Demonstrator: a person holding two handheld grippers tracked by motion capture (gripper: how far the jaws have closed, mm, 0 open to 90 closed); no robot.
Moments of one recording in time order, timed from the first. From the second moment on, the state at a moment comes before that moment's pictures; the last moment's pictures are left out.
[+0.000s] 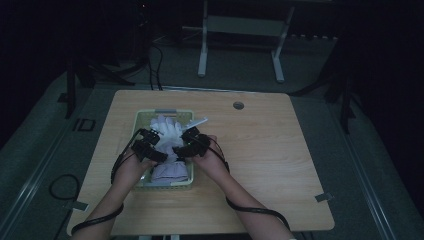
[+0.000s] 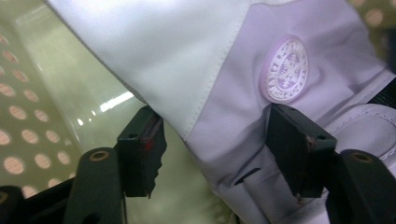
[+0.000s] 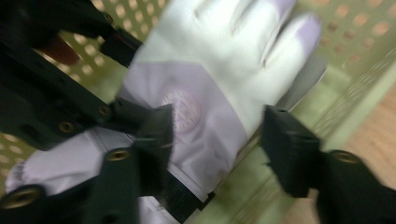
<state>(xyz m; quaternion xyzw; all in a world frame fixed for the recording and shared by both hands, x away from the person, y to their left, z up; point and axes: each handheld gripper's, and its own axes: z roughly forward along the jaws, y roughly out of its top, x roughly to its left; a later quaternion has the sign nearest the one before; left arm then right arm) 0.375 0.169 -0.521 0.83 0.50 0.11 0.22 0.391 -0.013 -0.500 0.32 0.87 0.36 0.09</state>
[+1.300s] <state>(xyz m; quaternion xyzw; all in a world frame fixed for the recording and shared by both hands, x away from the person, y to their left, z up) 0.321 0.105 -0.473 0.83 0.40 0.15 0.37 0.390 -0.109 -0.486 0.27 0.86 0.43 0.05</state>
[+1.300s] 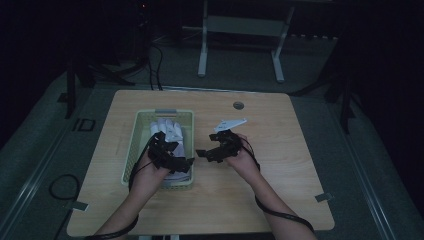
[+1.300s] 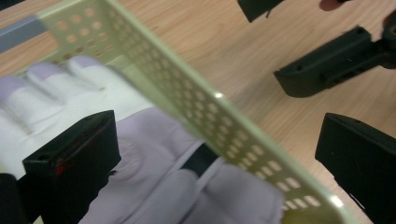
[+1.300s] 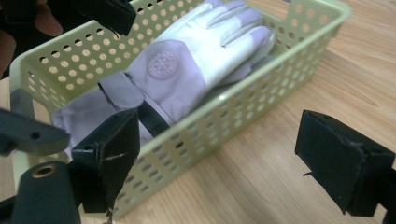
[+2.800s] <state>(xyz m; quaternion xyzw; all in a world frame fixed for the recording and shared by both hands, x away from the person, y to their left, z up) 0.286 -0.023 -0.514 0.86 0.28 0.08 0.41 0.341 -0.251 -0.539 0.31 0.85 0.41 0.09</state>
